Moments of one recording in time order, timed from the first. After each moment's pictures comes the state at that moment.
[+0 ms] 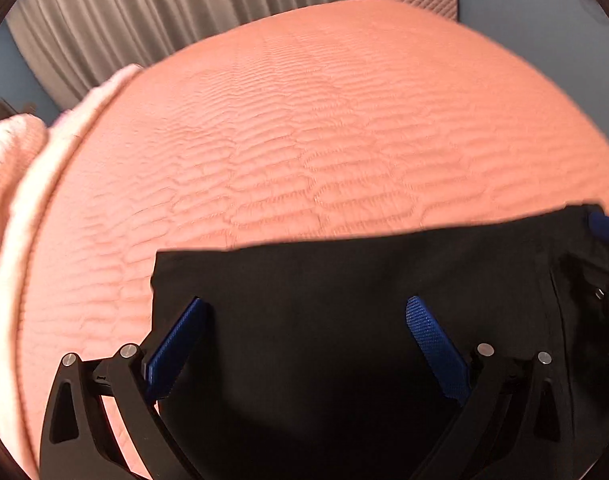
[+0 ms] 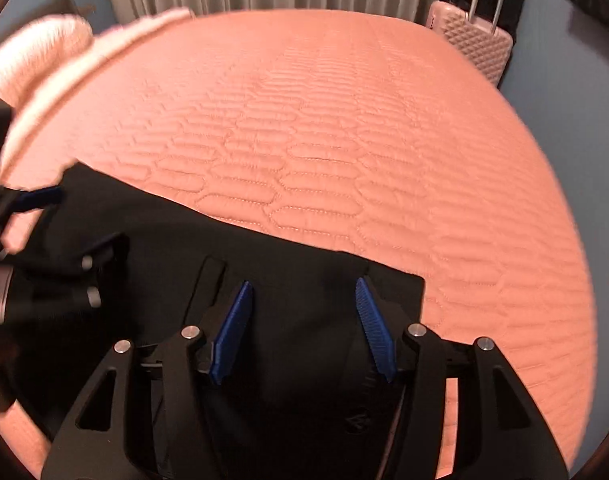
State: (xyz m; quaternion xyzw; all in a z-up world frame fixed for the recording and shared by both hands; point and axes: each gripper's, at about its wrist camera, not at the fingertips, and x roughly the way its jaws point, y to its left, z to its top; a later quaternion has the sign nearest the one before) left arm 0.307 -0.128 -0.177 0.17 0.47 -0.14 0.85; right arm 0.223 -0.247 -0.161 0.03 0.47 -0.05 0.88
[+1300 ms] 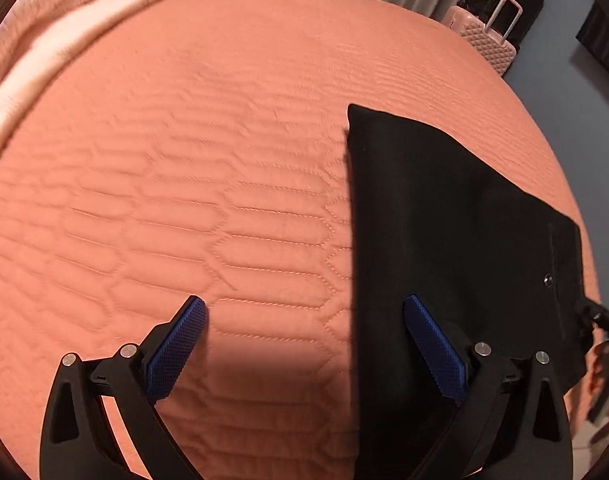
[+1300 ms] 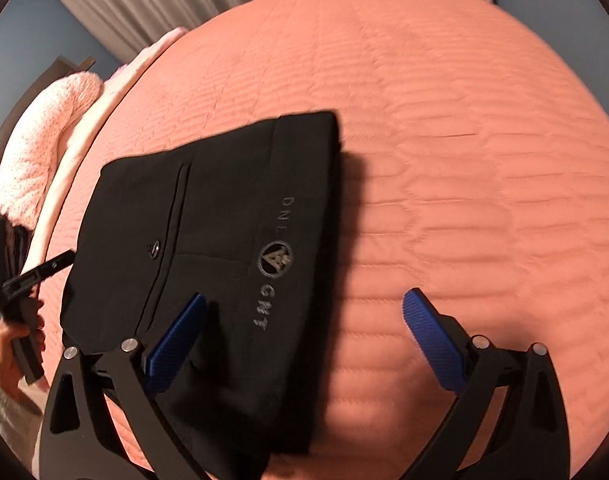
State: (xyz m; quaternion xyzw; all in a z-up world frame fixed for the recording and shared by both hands) left arm 0.249 0.069 -0.173 -0.04 0.55 -0.13 0.83; right arm 0.166 -0.319 -0.179 0.18 0.50 0.02 0.85
